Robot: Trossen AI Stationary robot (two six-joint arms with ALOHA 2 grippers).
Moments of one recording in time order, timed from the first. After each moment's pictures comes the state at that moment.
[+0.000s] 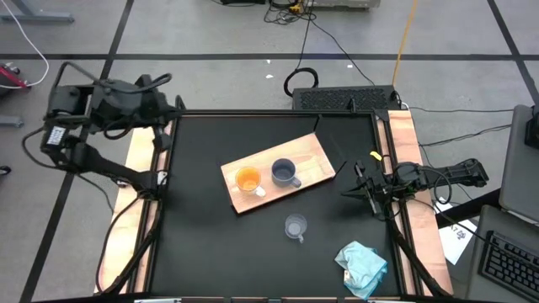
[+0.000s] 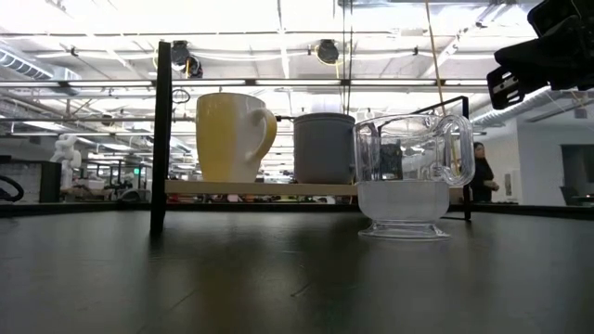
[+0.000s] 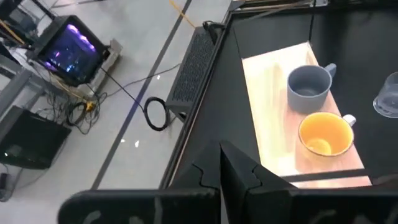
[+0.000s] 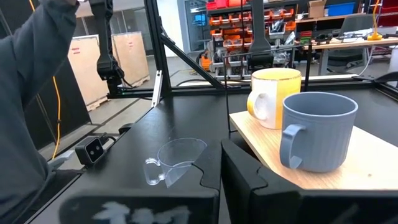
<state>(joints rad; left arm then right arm) 0.11 1.23 2.07 -1.53 -0.39 0.09 0.16 0.07 0.07 -0.05 -0.08 0.13</state>
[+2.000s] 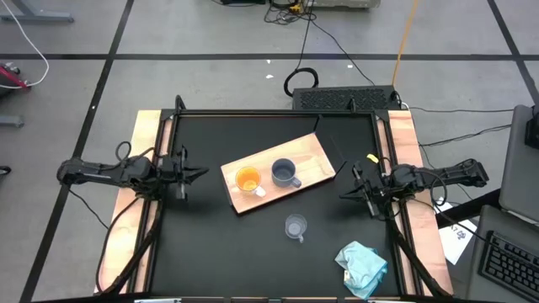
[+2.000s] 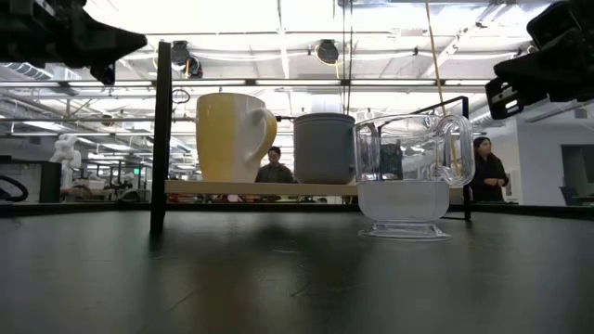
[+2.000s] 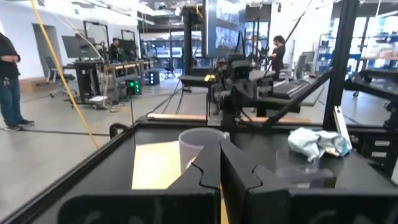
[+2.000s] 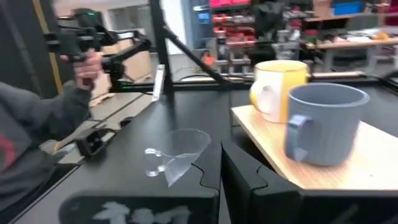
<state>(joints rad) -0.12 0.16 0.15 0.10 -0.22 0.02 0.16 0.06 0.02 -0.01 -0.10 0.11</state>
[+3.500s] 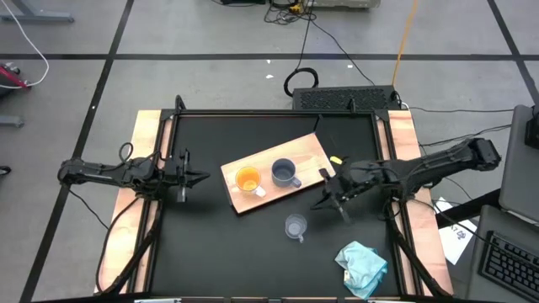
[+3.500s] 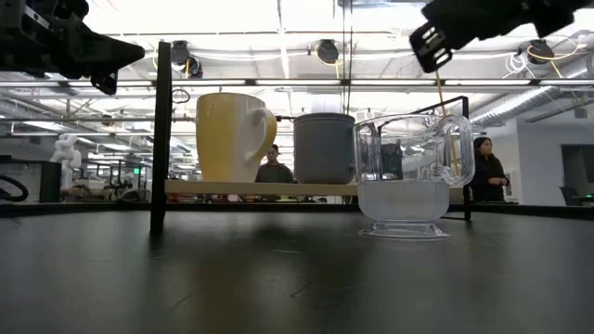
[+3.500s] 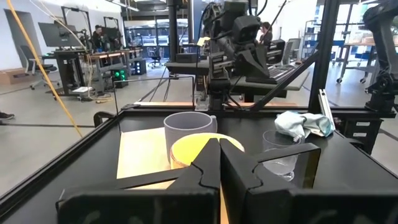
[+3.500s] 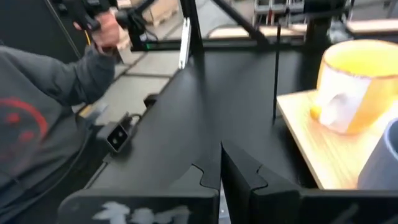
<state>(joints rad) -0.12 0.16 0.12 0.07 -0.16 0.02 0.16 1.01 0.55 0.12 -0.27 0.12</state>
